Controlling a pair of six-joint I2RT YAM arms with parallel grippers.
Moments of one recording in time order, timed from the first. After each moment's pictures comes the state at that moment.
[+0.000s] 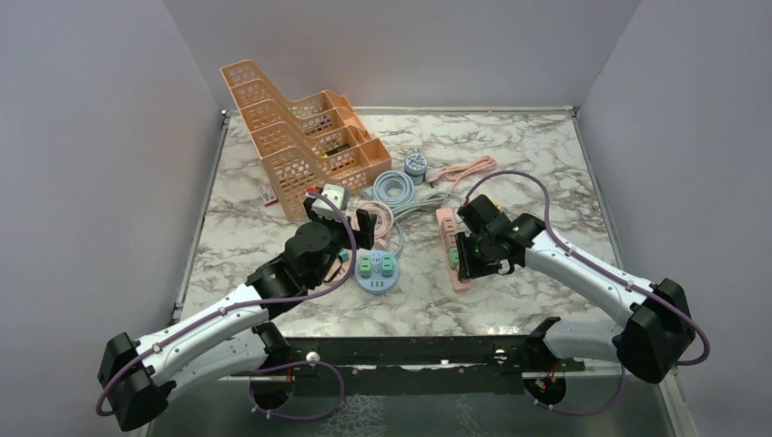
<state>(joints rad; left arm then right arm) -0.89 0.83 0.59 0.07 -0.49 -0.26 0.68 1.22 0.89 -0.87 0.02 0.48</state>
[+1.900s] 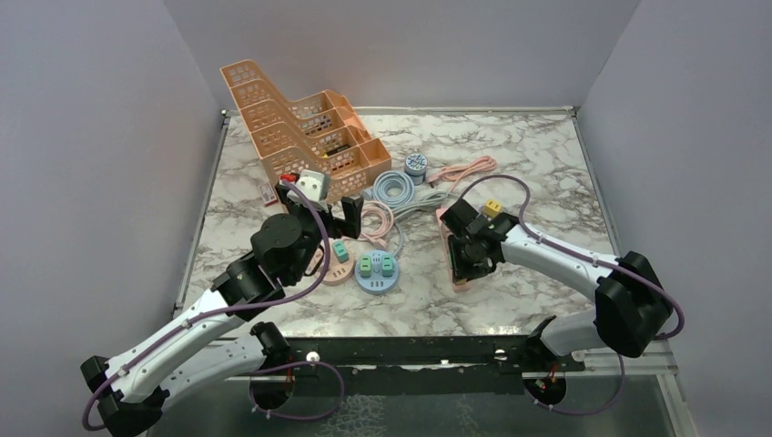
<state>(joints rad) -0.89 0.73 0.81 -0.15 -0.52 -0.13 0.71 1.40 0.86 -0.78 0.09 0.59</state>
